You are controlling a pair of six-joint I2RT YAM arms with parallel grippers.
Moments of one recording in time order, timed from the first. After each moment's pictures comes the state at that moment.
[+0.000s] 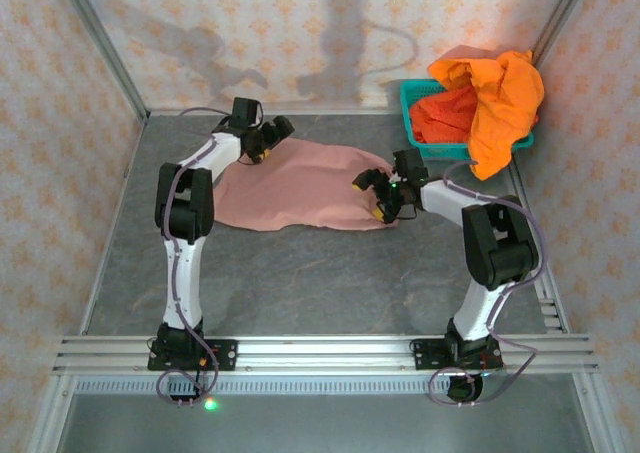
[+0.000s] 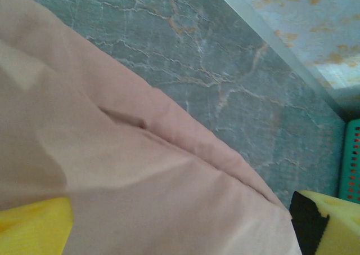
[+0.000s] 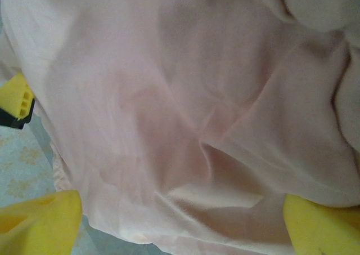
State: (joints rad) left arm -0.11 2.32 1.88 -0.37 0.29 -0.79; right arm 0.28 1.78 1.06 -0.23 -0.50 1.05
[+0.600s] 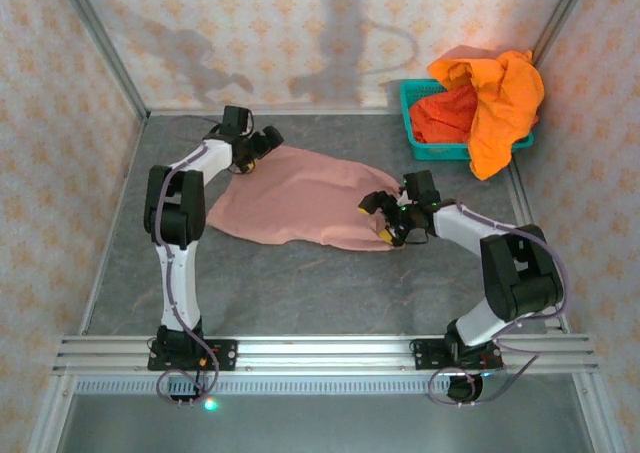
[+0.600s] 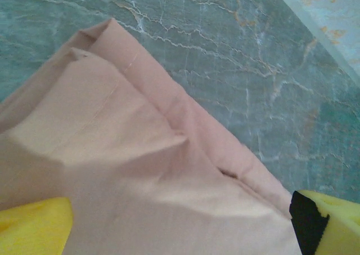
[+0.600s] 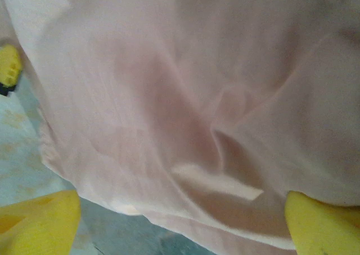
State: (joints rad) left arm -0.08 2.17 1.64 -0.34 0.23 -0.73; right arm 0.28 1.55 0.83 -0.27 -0.54 0.97
